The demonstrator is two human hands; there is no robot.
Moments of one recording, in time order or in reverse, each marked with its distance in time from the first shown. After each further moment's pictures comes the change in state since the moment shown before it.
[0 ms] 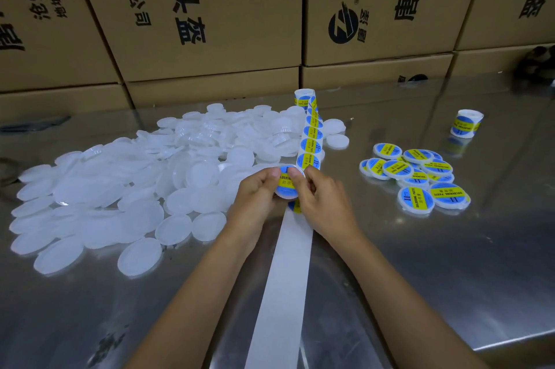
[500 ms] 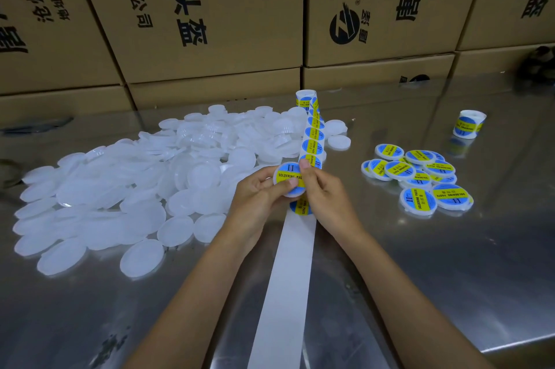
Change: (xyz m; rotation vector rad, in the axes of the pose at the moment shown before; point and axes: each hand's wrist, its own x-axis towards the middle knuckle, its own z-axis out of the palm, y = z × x) left_hand -0.004 0.007 -0.003 -0.082 -0.091 0.031; right_hand 0.005 -0.008 -0.004 0.530 -0.072 0.196
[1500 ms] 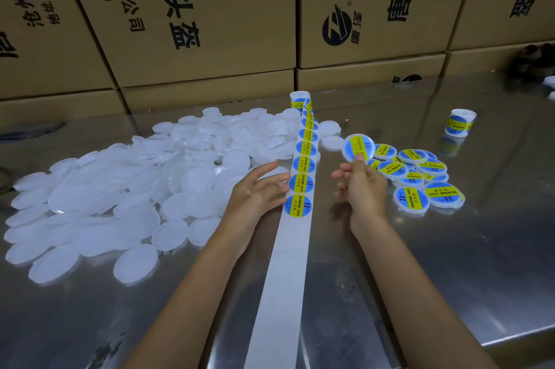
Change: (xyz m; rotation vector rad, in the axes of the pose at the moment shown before) left_hand 0.007 -0.008 -0.009 0.078 -0.013 -0.019; right_hand 0.023 0.007 -0.040 0.330 0.510 0.270
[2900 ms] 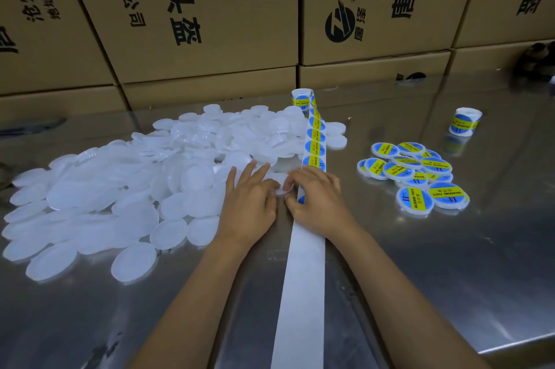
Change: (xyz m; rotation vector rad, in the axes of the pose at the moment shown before) left_hand 0.018 -0.020 -0.013 1.406 0.122 0.406; right_hand -0.012 0.031 0.019 -1.032 -0.564 -0.719
